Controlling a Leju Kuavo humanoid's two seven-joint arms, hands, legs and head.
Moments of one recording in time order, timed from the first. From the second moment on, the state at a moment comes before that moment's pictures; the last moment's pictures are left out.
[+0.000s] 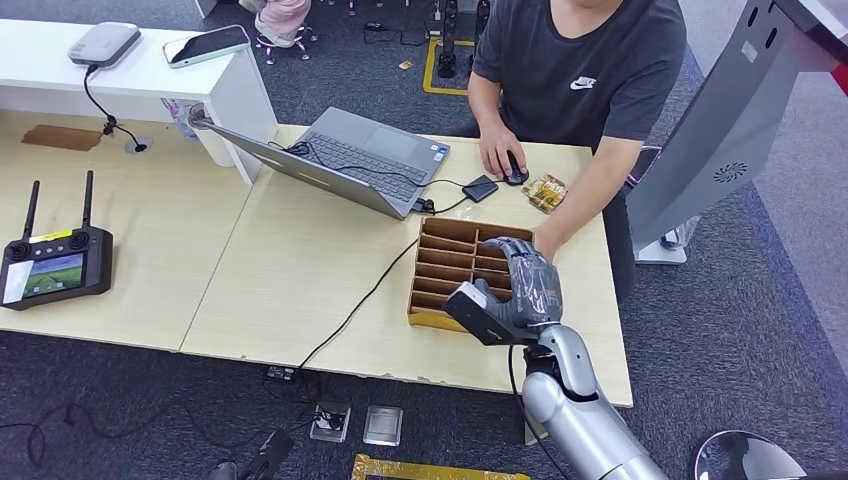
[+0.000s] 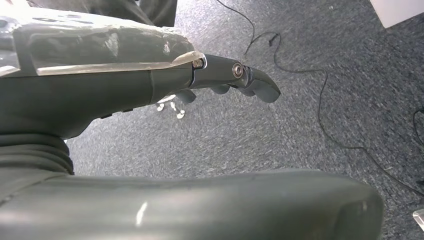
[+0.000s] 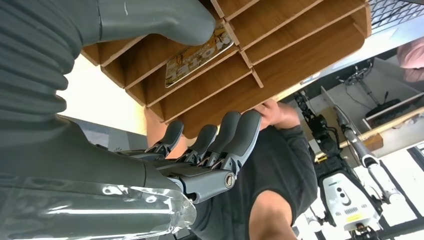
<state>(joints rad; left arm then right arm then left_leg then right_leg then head) -0.17 0.06 -0.90 -0.26 0.04 0.54 0.19 -0.43 -0.04 0.72 -1.00 0.81 -0.52 -0.07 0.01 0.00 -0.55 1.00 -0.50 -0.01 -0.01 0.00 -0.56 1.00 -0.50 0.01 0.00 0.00</state>
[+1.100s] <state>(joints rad) -0.17 0.06 -0.90 -0.26 0.03 0.54 0.19 -0.50 -0.01 0.76 -0.81 0.81 -0.56 -0.09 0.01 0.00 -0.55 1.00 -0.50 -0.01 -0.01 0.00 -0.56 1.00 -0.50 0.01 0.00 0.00</state>
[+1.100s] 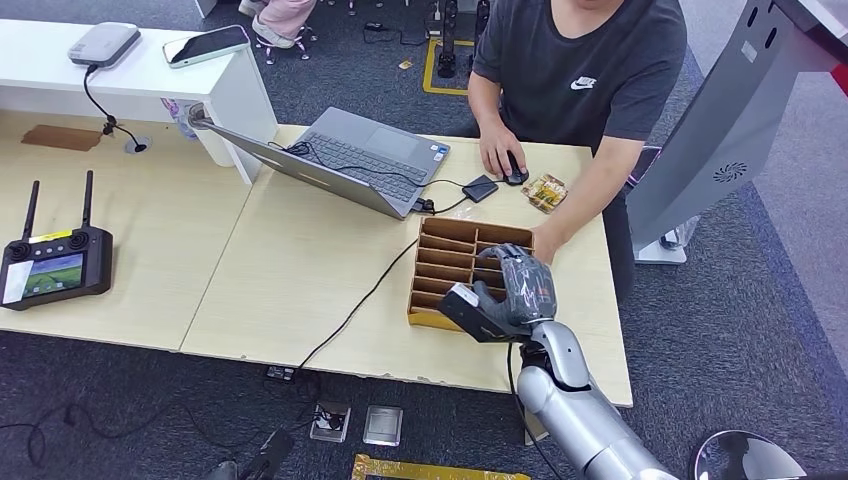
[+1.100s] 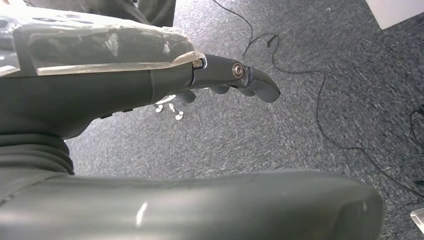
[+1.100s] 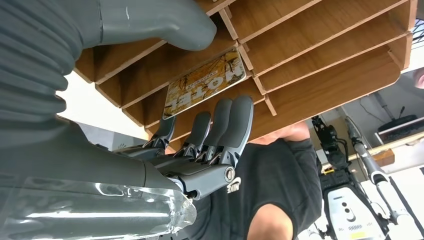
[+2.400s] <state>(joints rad) -0.17 0.06 -0.90 -0.26 0.03 0.55 0.19 -0.51 -0.03 0.76 -0.83 0.79 -0.61 -0.08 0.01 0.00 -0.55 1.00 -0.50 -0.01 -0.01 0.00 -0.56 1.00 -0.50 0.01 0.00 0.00</state>
